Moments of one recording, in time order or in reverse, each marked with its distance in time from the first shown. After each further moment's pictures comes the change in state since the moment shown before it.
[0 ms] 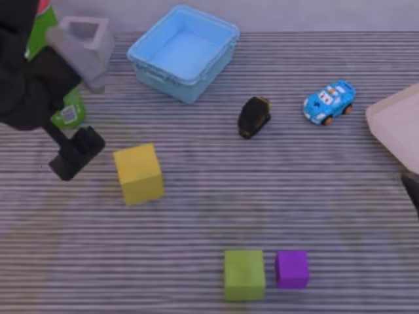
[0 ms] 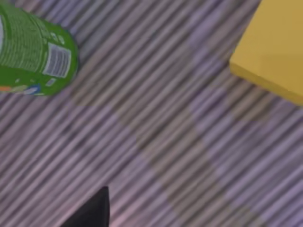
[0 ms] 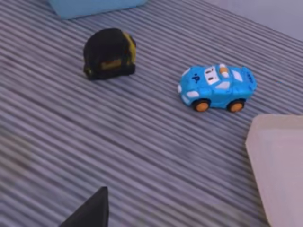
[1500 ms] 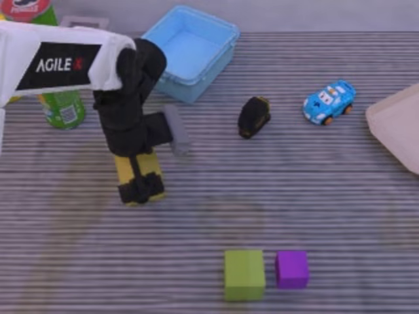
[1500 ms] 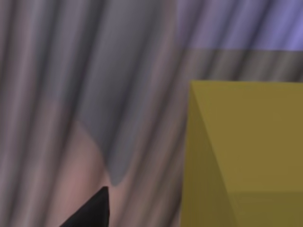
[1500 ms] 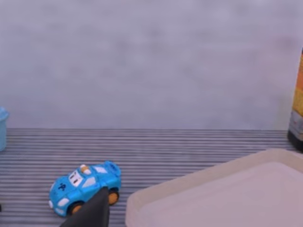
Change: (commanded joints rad) left arm -0.134 0.765 0.390 -0.081 -0.002 0.286; right arm -0.275 -0.608 -0.481 0.343 0.060 0.232
